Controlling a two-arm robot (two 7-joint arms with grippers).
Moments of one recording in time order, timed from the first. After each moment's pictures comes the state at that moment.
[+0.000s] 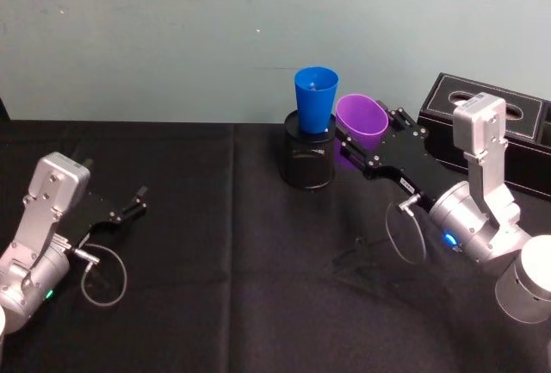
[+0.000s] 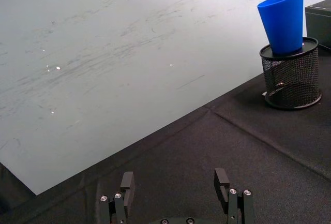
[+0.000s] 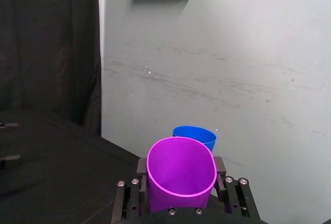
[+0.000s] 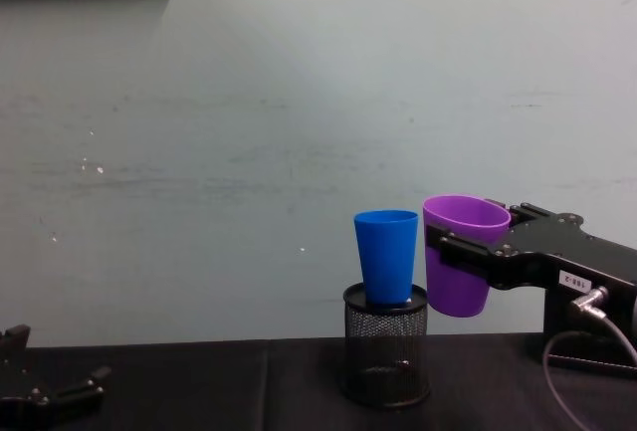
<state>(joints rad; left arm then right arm) -0.20 0.60 0.45 -1.41 -0.25 -0.12 0.03 0.34 0.28 -0.30 -1.33 0.22 -0.21 0.38</state>
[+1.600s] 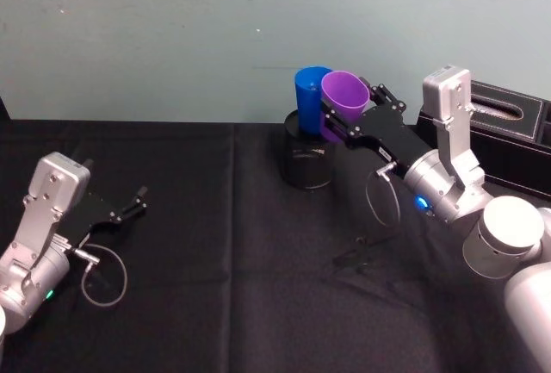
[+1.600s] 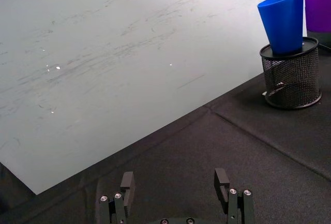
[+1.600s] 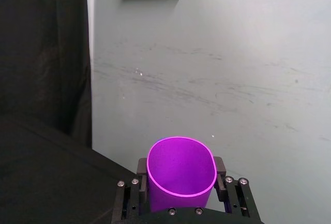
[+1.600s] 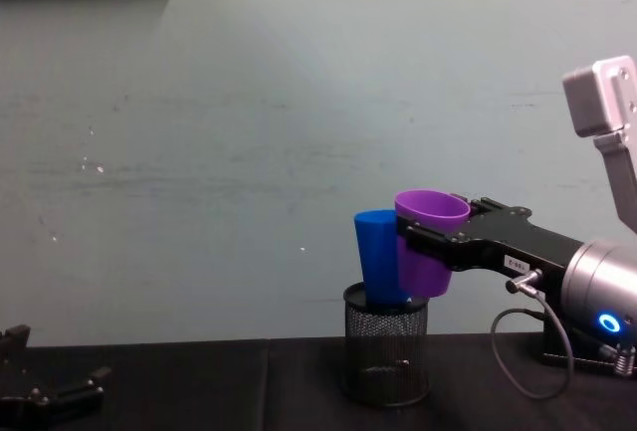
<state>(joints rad) -0.20 0.60 0.45 -1.41 -0.25 -0.12 0.03 0.56 0.16 -0.31 -0.97 0.19 -0.32 0.42</state>
